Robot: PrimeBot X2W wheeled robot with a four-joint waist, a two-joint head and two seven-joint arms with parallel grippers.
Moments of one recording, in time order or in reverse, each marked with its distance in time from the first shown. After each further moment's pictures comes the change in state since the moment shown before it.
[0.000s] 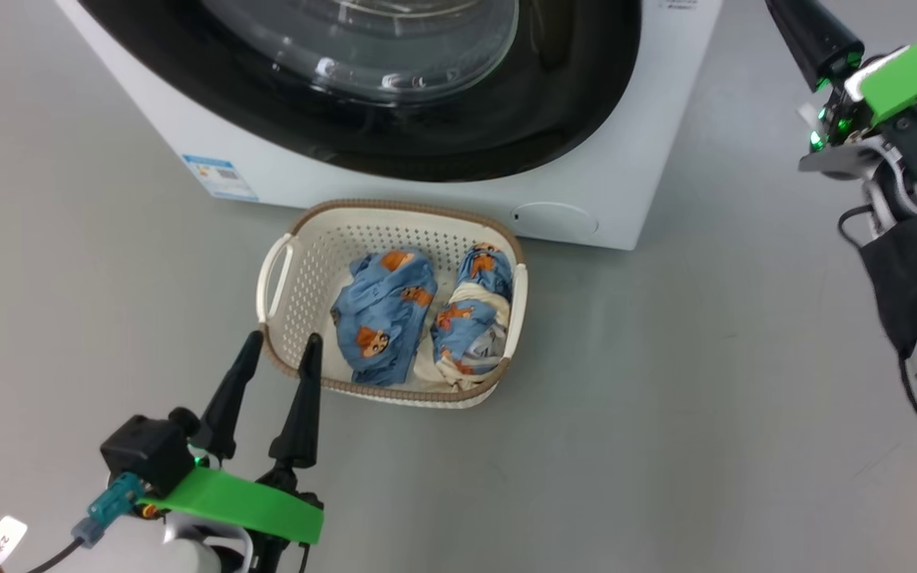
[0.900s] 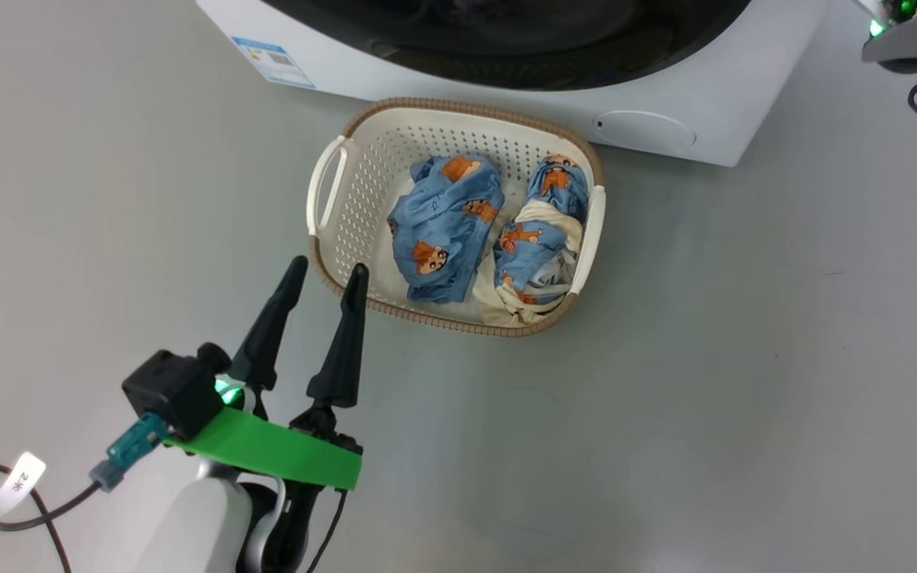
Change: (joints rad) left arm -0.131 -0.025 -0.074 -0.035 -0.049 0.000 0.000; right arm -0.279 -0.037 0.048 0.228 -0.016 0.000 0.170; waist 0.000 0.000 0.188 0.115
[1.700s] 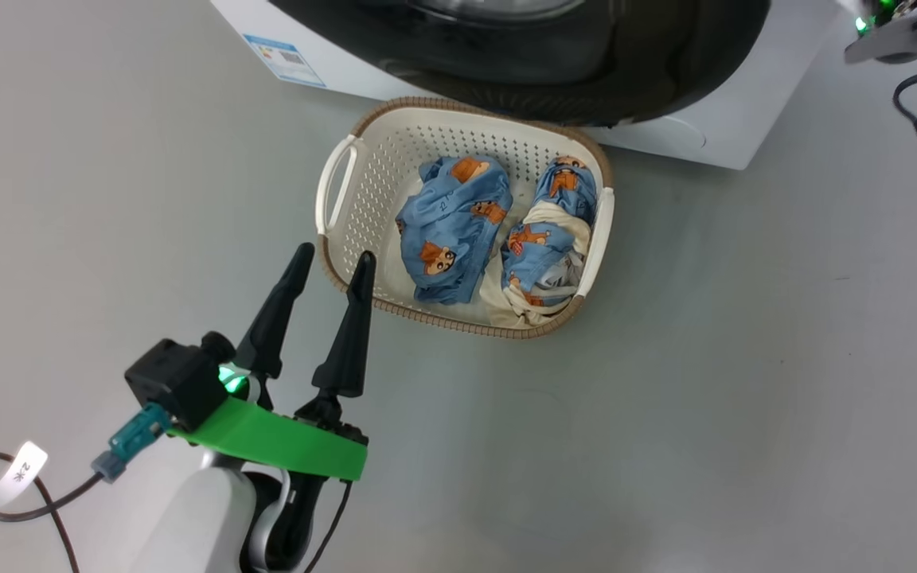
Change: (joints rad) left arm -0.024 -0.006 -0.011 -0.005 -0.002 0.000 0.000; right arm -0.010 -0.001 0.064 -0.047 -0.021 -0.001 0.033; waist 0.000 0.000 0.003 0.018
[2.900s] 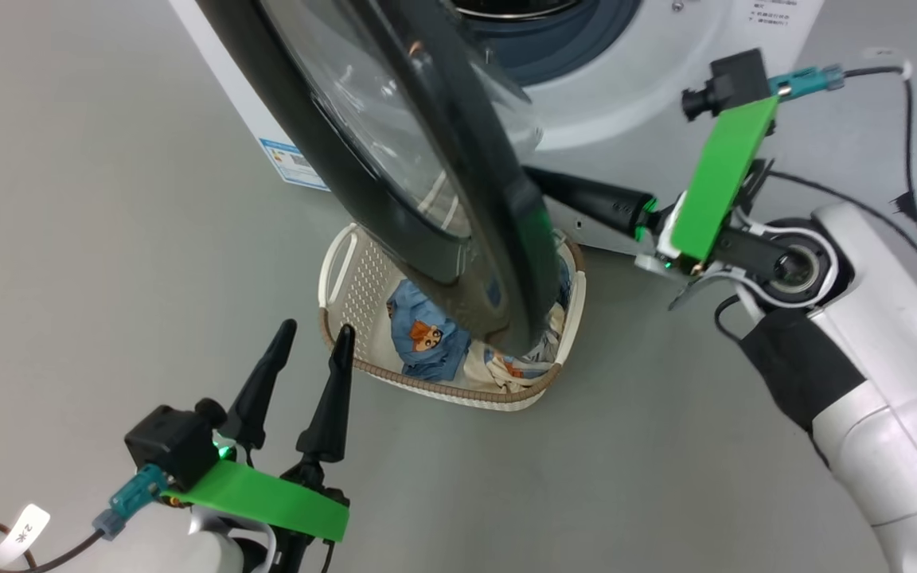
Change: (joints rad) left arm 0.133 0.020 0.031 0.016 0.023 0.000 0.000; right arm 0.392 0.104 0.146 -0.312 0.038 0.000 0.154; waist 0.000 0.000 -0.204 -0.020
